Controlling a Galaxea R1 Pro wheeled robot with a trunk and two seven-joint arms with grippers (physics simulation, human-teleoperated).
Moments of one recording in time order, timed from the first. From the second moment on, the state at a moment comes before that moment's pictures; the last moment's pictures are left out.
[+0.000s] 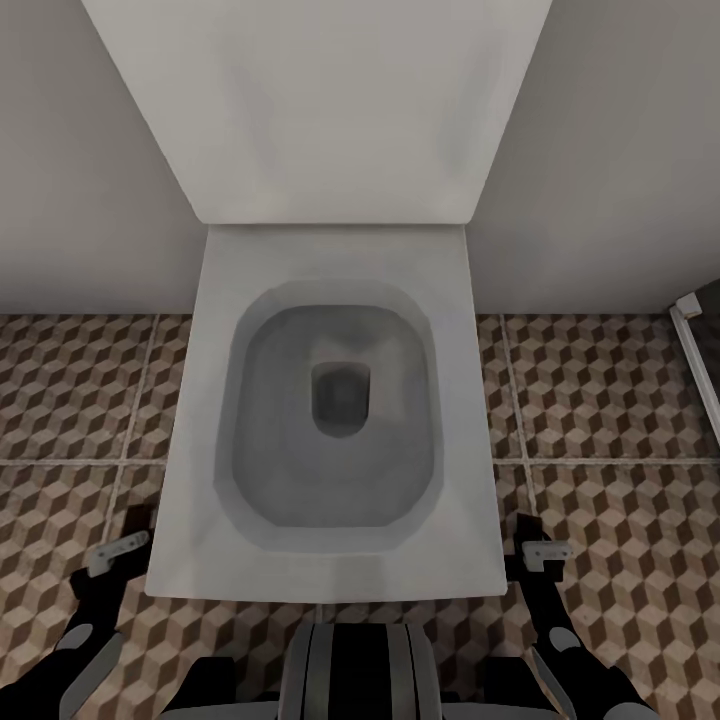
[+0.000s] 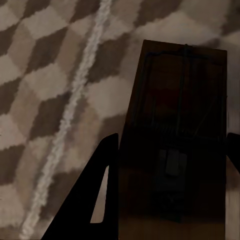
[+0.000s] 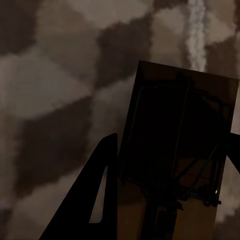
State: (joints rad) left arm -0.45 0.37 -0.29 -0.62 0.59 -0.43 0.27; right arm -0.50 -0.12 0.05 -0.45 0.08 -0.53 -0.20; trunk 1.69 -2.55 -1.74
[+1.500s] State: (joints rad) left arm -0.45 0.37 -0.27 -0.62 0.60 -0.43 0.28; right arm -0.50 -0.12 0.05 -0.45 0.08 -0.53 -0.20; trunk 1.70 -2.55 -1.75
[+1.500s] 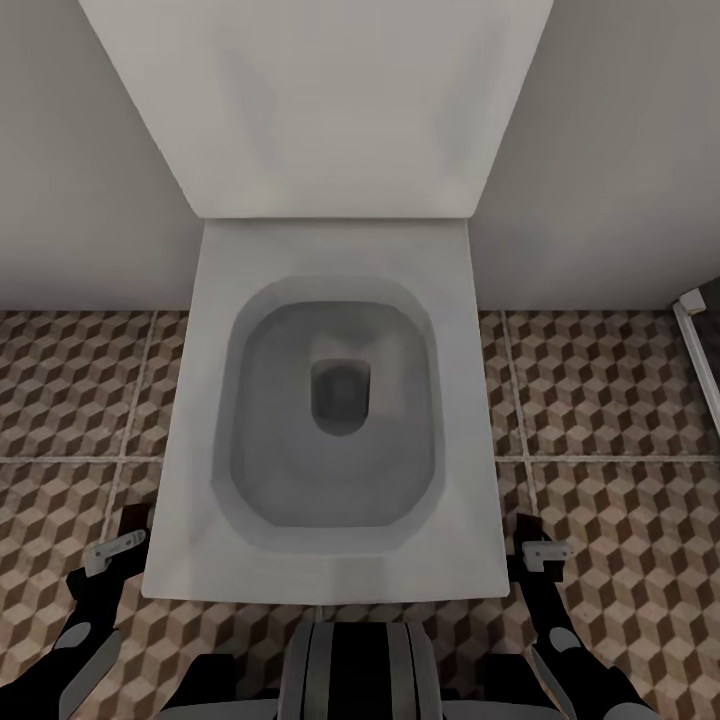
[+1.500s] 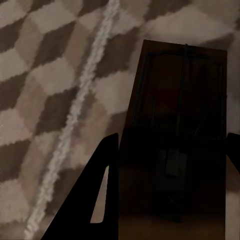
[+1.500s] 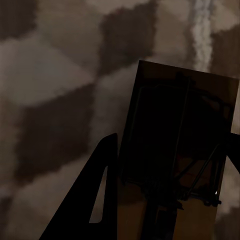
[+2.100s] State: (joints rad) left arm -0.45 0.37 -0.28 -0.62 0.59 -0.43 0.28; right arm -0.50 -0.12 0.05 -0.45 0.08 -0.53 -0.20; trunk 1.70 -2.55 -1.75
